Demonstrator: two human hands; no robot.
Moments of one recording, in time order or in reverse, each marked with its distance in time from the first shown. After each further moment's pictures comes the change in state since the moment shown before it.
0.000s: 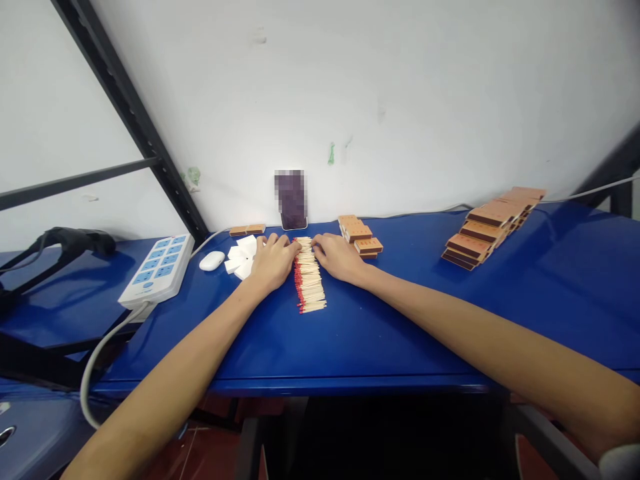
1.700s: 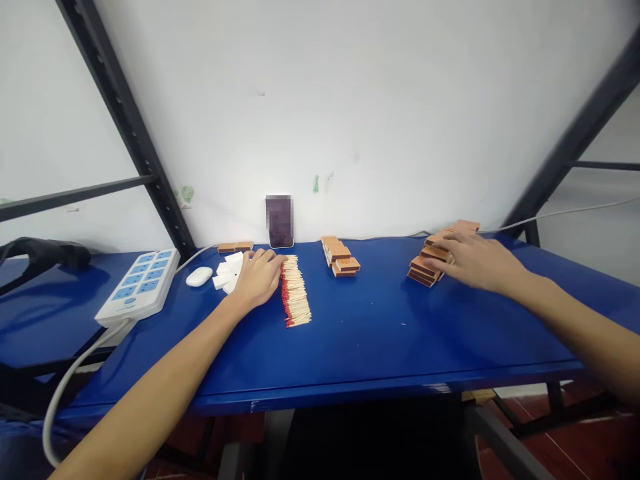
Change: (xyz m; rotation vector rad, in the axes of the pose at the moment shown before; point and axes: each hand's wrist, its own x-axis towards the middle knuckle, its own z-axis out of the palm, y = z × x) left_hand -0.009 -0.010 -0.011 -0.171 0.145 0.049; right_hand -0.129 0.165 -0.160 -0.578 0.098 0.304
